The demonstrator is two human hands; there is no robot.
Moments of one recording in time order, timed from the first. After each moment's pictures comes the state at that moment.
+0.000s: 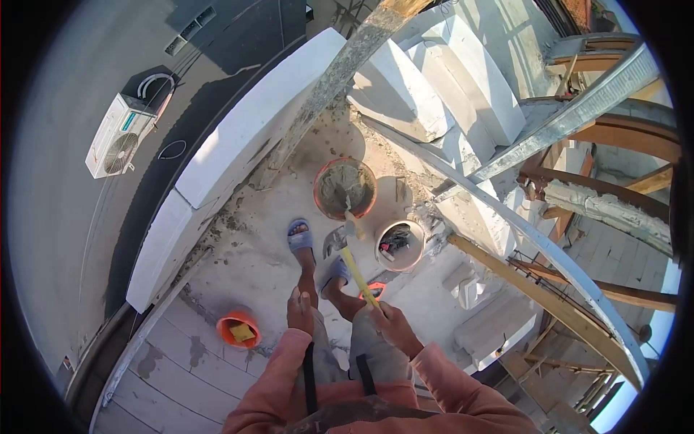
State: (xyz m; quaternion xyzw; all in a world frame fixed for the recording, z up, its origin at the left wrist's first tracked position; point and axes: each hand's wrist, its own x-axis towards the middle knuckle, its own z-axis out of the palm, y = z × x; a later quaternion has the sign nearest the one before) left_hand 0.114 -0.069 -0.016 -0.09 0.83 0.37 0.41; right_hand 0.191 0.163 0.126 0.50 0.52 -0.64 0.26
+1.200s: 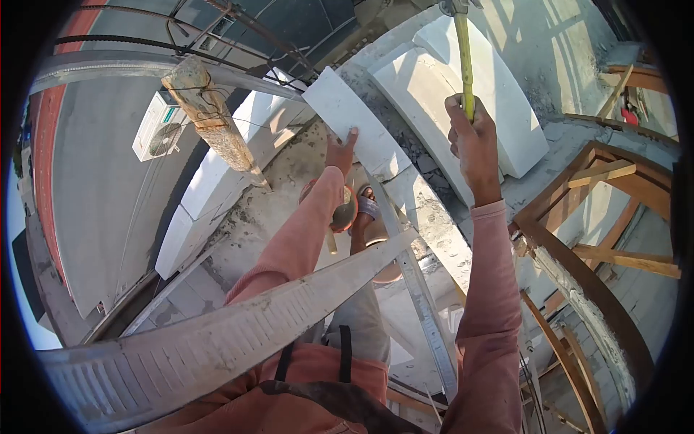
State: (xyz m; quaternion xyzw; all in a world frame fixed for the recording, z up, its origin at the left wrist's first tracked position) left_hand -0.136 0.470 -0.046 -0.19 0.70 0.58 0.37; right_hand -0.048 0.690 0.122 0.38 0.62 -0.68 -0.07
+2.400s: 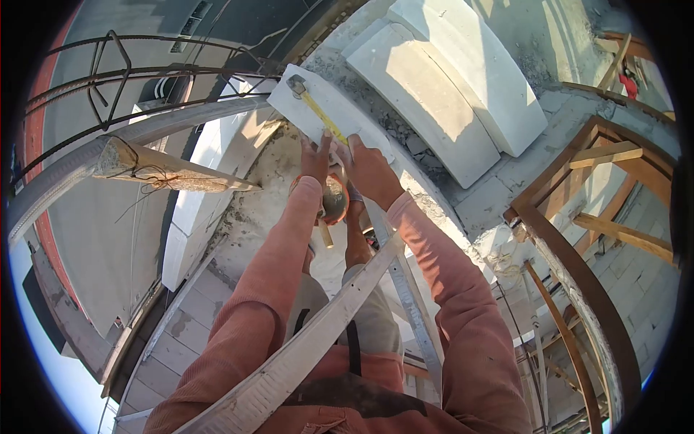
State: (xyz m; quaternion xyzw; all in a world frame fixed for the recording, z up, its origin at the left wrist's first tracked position) left_hand -0.144 0.460 -0.078 -0.21 0.67 0.57 0.42; right_hand -0.060 0.586 0.008 0.28 0.82 -0.48 0.13
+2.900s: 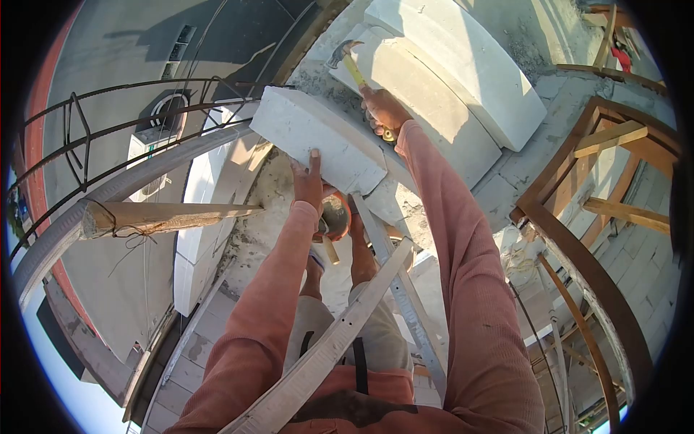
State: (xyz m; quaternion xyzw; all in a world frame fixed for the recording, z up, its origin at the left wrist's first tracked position) left_hand -0.134 0.474 -0.059 -0.24 0.67 0.57 0.42; right_hand -0.125 0.713 -0.077 0.45 0.53 -0.69 0.22
